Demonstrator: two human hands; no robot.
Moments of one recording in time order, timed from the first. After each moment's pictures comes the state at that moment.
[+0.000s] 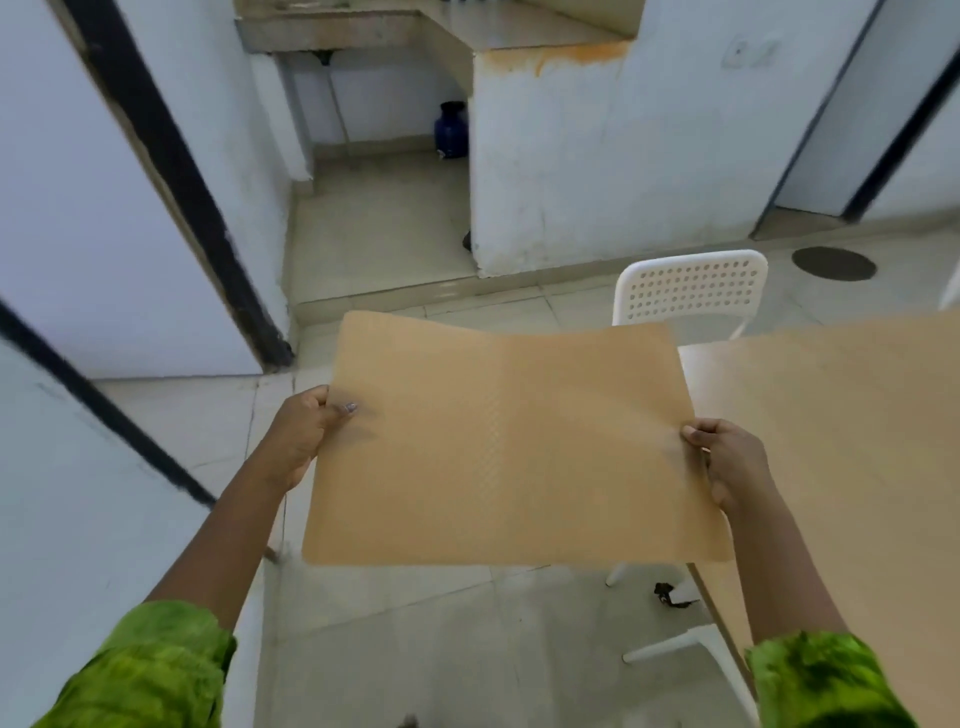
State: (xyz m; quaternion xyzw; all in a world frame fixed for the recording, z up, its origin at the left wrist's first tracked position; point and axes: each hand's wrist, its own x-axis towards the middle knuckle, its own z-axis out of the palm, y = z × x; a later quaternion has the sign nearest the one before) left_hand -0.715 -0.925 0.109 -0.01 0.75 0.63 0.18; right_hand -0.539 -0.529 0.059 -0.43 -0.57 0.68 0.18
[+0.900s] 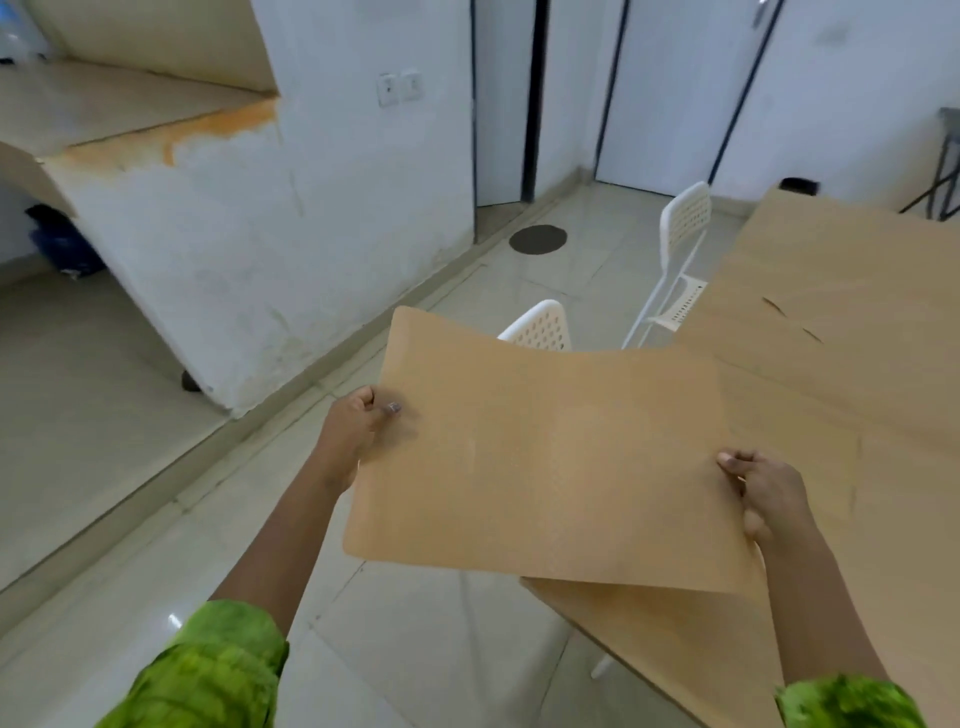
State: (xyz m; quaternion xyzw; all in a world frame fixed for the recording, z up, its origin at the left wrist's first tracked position) left_hand -1.023 -0.514 0.110 0.28 0.67 0.55 0.41; right_hand -0.626 -0.363 0.053 -0.64 -0.33 0.55 0.42
